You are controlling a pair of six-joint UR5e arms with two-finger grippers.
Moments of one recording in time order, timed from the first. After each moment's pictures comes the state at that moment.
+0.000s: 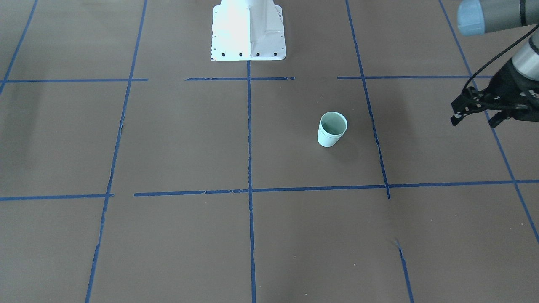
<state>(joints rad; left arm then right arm) -1.27 -1.71 -1.92 -1.54 -2.26 -0.44 1.55 -1.70 1.79 -1.68 2.26 -0.04</state>
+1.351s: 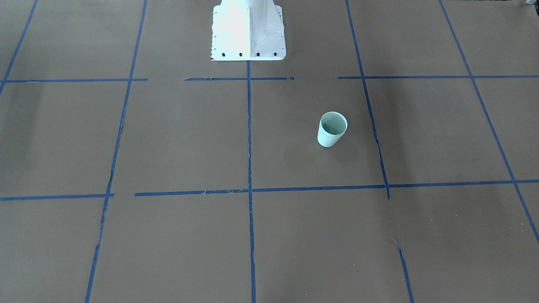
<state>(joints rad) -1.54 -1.56 -1.62 -1.55 -2.33 0.06 1.55 -1.70 1.79 -1.68 2.26 -0.04</state>
